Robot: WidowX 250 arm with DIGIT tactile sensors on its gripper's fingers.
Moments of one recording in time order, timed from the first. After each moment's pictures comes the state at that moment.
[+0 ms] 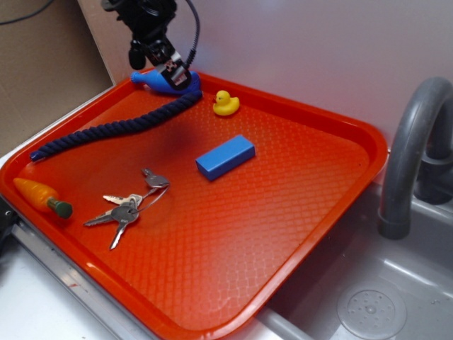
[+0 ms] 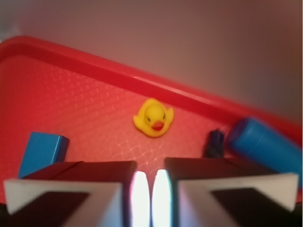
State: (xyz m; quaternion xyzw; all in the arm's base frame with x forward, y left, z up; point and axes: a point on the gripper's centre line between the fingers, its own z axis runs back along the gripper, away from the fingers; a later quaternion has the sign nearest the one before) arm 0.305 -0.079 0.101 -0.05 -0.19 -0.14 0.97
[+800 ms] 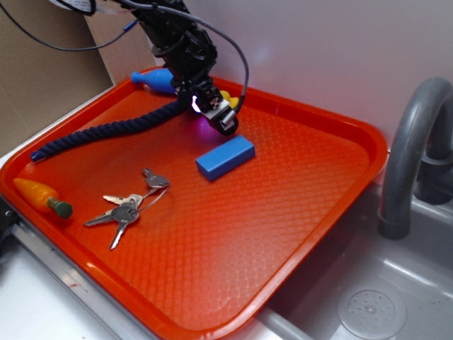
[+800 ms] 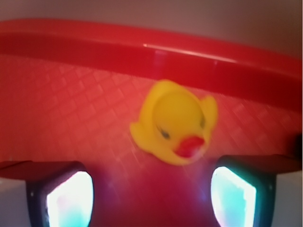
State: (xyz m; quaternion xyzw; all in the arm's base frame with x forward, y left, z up) arm 0.330 -0.109 0.033 -0.07 -0.13 -0.12 0.98
